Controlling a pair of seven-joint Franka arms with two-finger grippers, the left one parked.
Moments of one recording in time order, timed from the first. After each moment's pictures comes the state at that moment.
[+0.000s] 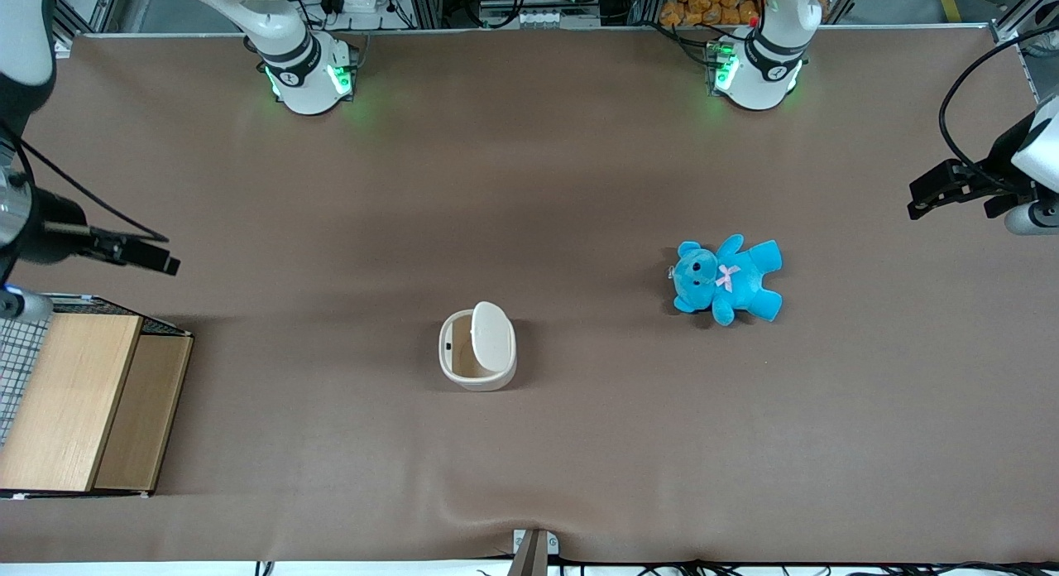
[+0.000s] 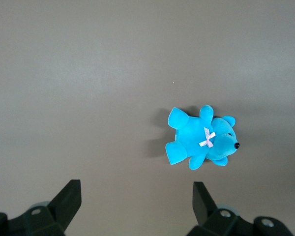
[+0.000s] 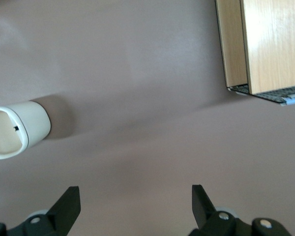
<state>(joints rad) -0.02 0.25 0.04 -1.29 0.09 1.44 0.28</state>
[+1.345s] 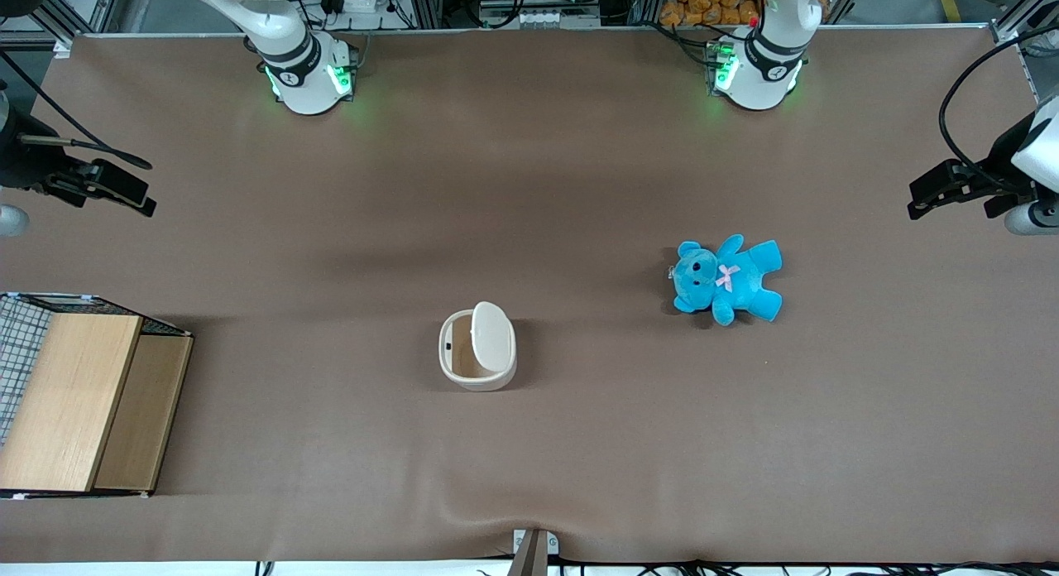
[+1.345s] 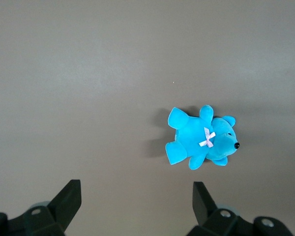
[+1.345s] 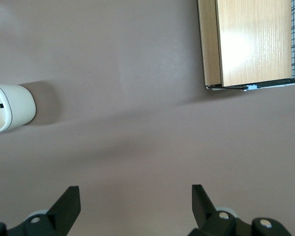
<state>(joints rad) -0.03 0.03 0.05 -1.51 0.03 1.50 0.19</state>
